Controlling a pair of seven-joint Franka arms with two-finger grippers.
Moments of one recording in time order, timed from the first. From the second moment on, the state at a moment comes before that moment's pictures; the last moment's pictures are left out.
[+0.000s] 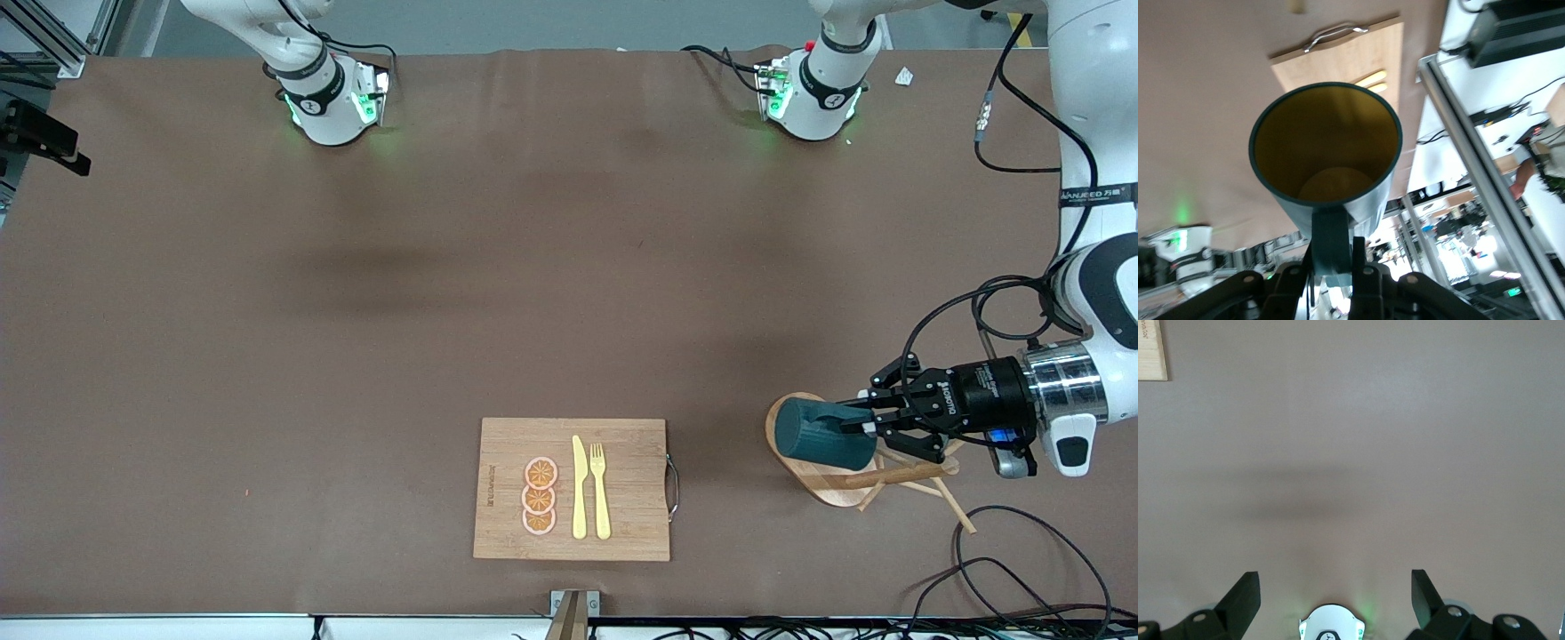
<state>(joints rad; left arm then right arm) 0.16 0.59 -0.16 -1.29 -0.99 1.74 -0.96 0.00 -0.10 -0.10 -1.53 -0.02 1.34 -0.10</state>
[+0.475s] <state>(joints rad) 0.22 0.62 -0.16 -1.29 -1.00 1.67 -0.87 -0.01 -0.10 -0.10 -1.54 0.00 1.34 -0.07</state>
